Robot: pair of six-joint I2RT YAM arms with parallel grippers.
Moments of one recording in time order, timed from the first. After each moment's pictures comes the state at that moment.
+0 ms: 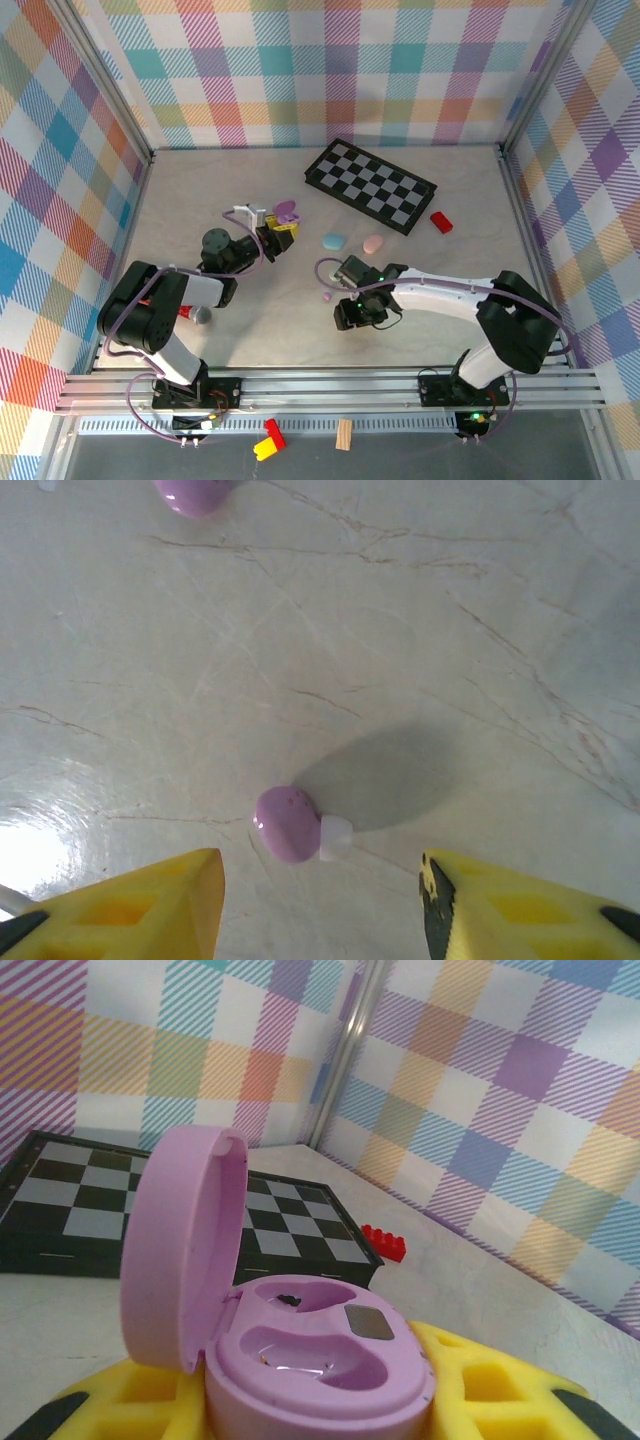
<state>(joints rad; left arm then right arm) -0.28 1.61 0.47 1.20 0.63 -0.36 0.97 1.53 0.88 -0.66 -0.09 0.65</state>
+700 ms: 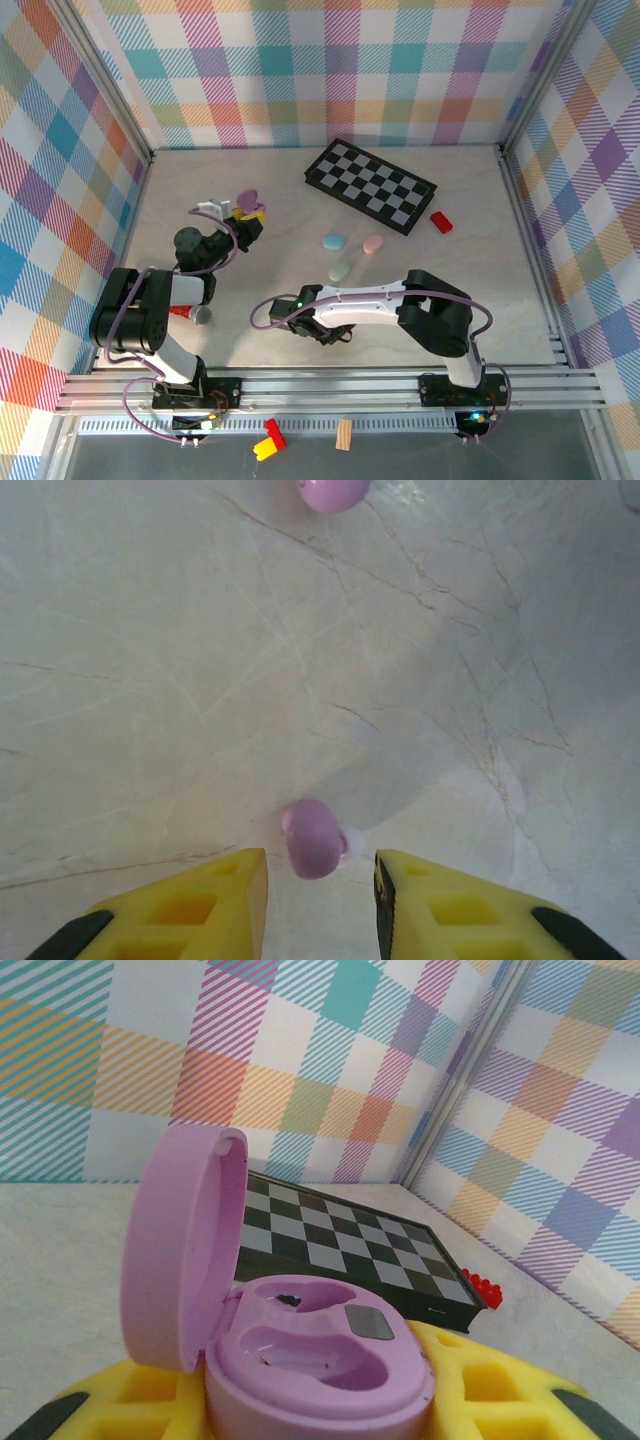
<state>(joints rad) -0.06 1.58 0.45 1.21 0.65 -0.40 1.28 1.97 1.34 -1.15 0.43 0.70</state>
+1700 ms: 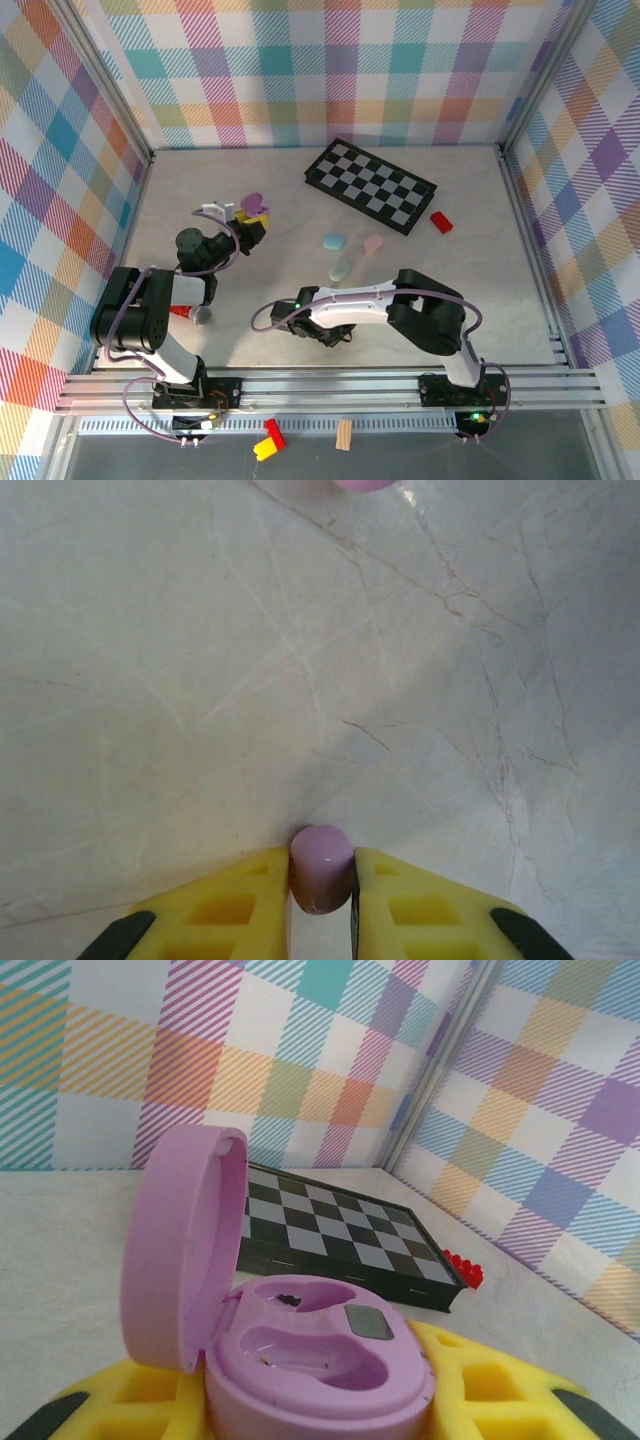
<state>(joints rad) -0.09 1.59 0.44 1.21 0.69 -0.38 1.26 1.99 1.31 -1.12 0.42 0.64</state>
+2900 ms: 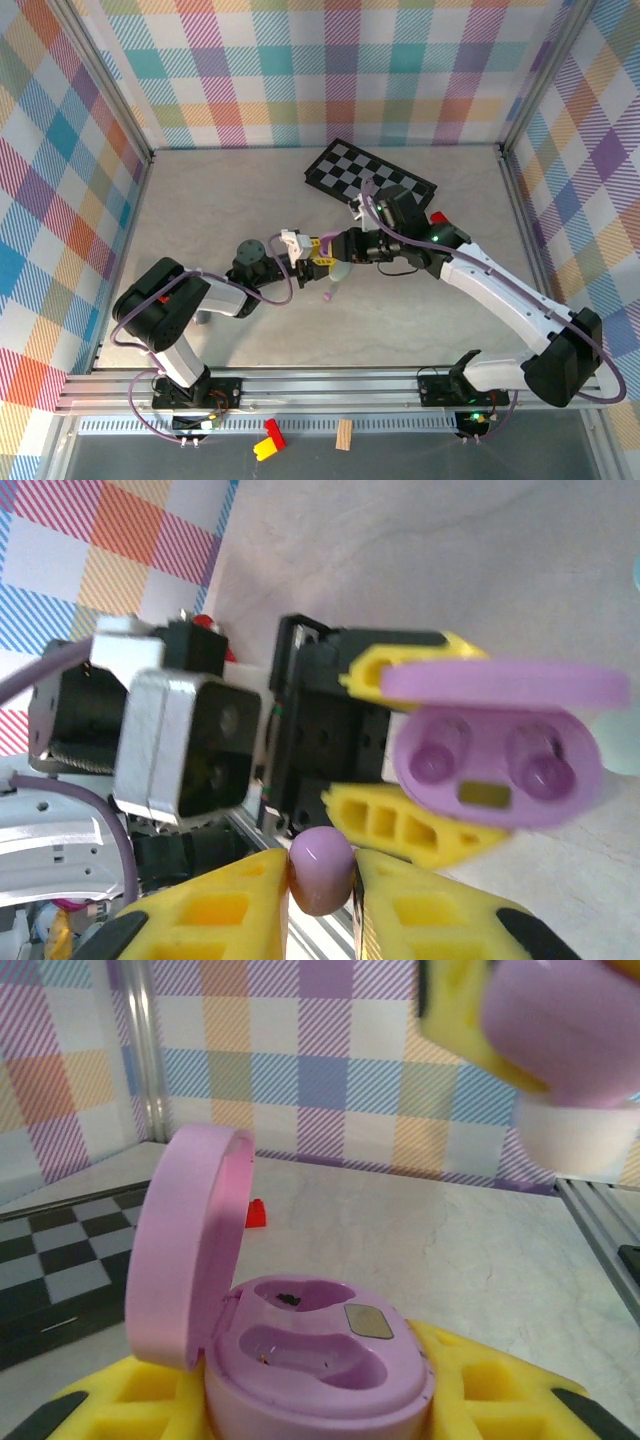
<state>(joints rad) -0.59 1.67 0.51 1.21 0.68 -0.02 0.70 1.30 1.17 -0.57 -0.46 0.64</state>
